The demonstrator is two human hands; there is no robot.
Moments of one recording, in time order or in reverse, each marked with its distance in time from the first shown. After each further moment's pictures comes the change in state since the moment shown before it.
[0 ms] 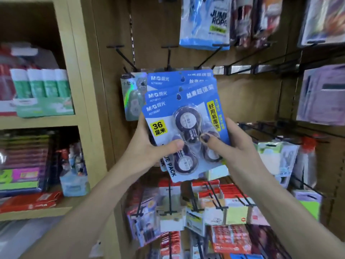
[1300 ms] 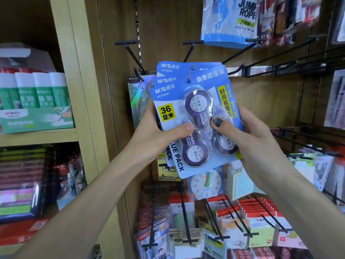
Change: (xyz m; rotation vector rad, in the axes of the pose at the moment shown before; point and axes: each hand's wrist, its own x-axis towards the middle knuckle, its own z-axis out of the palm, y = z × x) left_hand 0.064 -0.007 -0.036 0.015 -0.024 -0.047; right_hand 0.059 0.005 0.024 -0.014 0.083 0.073
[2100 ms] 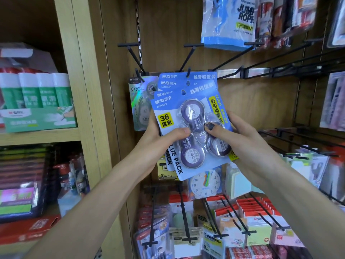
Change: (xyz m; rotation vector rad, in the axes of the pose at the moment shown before) left_hand -0.010 -0.012 0.004 -0.127 -0.039 -0.154; right_hand 0.006 0.003 0.003 0.033 -0.036 0.159
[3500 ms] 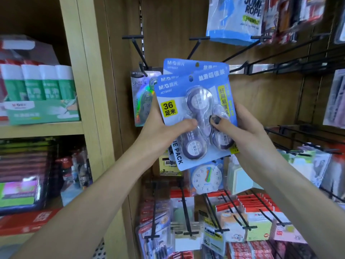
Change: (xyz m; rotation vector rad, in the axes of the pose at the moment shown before) left_hand 0.011 0.003 0.004 -0.018 0.066 0.144; right_hand -0.004 0.000 0.007 0.002 -0.011 -0.157
